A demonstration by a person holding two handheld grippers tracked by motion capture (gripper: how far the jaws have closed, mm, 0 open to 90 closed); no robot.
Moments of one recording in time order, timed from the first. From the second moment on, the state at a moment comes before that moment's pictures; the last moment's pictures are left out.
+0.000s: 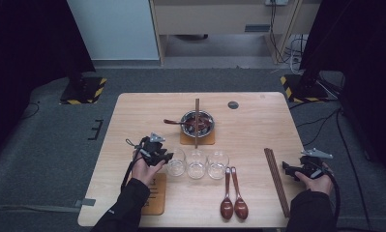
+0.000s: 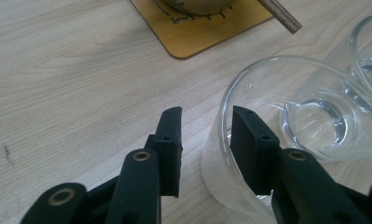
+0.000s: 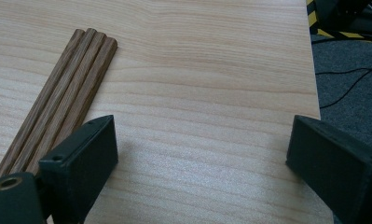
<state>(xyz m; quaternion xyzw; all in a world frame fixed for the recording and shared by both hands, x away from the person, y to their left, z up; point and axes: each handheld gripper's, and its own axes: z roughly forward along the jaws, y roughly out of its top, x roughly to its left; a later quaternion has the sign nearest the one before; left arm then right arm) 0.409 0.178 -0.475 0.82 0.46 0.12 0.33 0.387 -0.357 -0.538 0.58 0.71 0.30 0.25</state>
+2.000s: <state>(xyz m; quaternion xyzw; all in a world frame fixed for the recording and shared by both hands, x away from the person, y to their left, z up) 0.399 0.196 -0.455 0.80 0.47 0.14 0.35 0.387 -0.352 -0.539 0.57 0.72 0.30 0.24</state>
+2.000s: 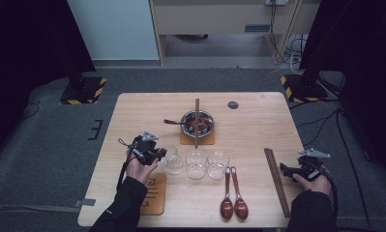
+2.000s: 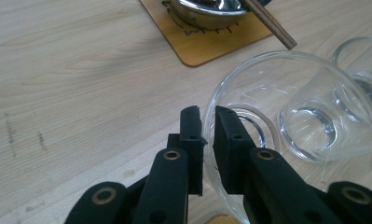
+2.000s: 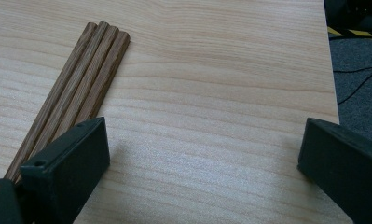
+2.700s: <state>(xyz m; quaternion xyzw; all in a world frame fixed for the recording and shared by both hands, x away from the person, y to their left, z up) 0.403 0.212 -0.438 0.78 0.48 0.15 0.37 0.387 -0.351 -0.539 0.57 0.73 0.30 0.24</state>
